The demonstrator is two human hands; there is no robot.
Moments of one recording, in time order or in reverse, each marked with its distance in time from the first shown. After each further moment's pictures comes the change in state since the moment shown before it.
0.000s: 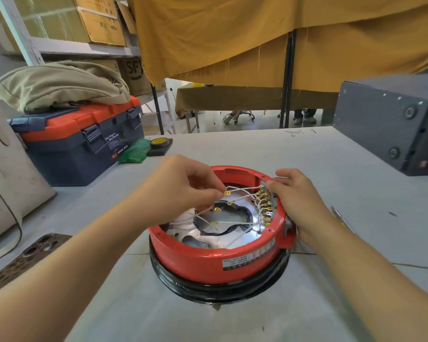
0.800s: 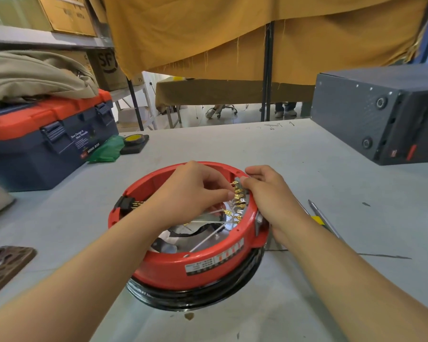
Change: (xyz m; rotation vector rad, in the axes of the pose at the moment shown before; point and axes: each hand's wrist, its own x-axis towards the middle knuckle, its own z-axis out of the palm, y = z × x) left_hand 0.037 0.000 0.053 0.011 -0.074 0.004; right_hand 0.004 0.005 0.003 0.023 -0.019 -0.002
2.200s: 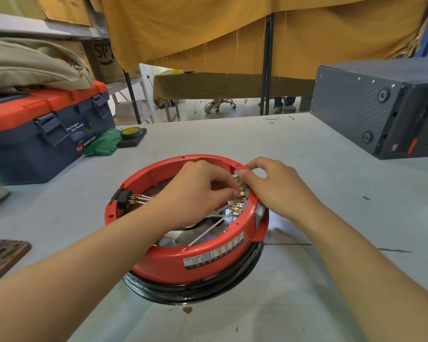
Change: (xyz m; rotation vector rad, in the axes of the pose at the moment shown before) left_hand -0.002 0.001 0.011 0.112 -0.022 0.094; right_hand -0.002 -0.013 -0.020 -0.570 -0.097 -0.168
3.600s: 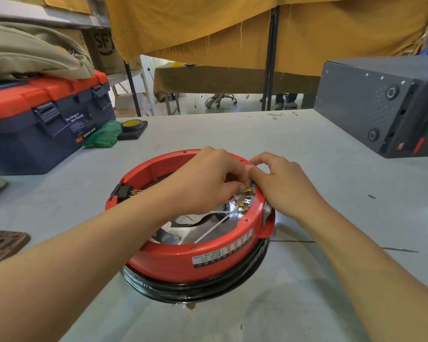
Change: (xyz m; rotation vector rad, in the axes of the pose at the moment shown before) left_hand 0.009 0.005 -0.006 0.122 -0.072 0.154; right_hand -0.003 -0.004 0.003 -0.089 0.018 -0.009
